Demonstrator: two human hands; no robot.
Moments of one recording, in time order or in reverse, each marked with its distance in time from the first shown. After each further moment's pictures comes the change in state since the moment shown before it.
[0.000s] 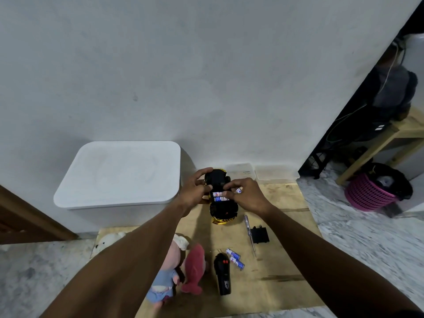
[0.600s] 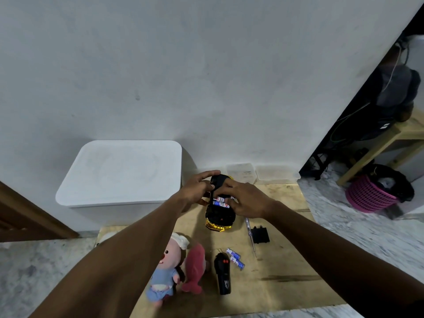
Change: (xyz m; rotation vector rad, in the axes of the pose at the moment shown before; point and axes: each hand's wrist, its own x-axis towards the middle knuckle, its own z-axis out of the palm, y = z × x) left_hand 0.003 0.010 -0.004 0.168 -0.113 -0.078; right_hand -0.008 -0.017 -0.013 -0.635 -0.341 -0.482
